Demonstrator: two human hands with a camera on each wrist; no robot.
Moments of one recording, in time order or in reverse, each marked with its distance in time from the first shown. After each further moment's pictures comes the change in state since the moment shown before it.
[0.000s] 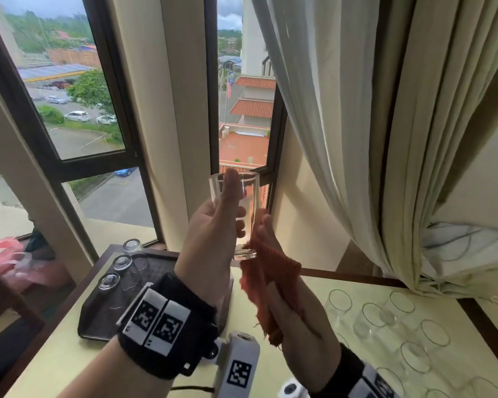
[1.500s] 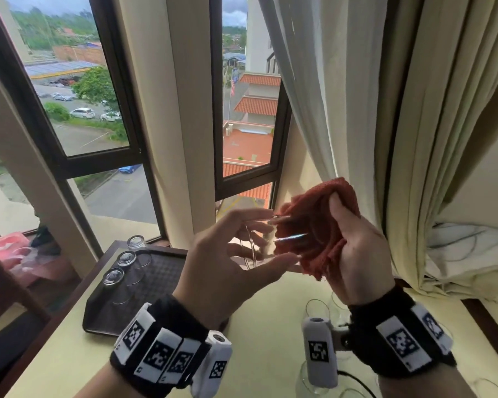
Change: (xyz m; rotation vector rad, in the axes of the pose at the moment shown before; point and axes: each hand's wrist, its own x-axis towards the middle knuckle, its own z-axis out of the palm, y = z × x) left_hand -0.033 -0.012 -0.015 0.403 -0.136 0.476; right_hand 0.058 -0.044 -0.053 0.228 0.365 0.228
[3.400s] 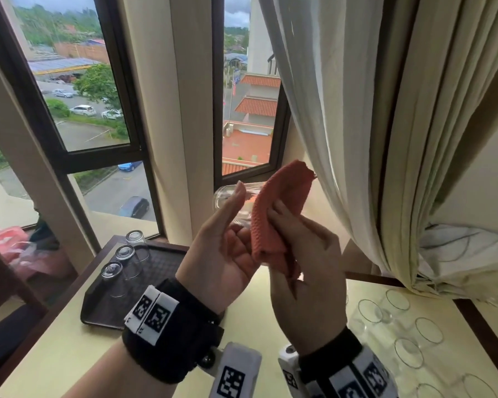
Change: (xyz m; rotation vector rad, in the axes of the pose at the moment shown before) left_hand 0.013 0.003 0.008 -1.092 0.007 -0.762; right_hand -0.048 0.040 0.027 -0.884 0.086 -0.800
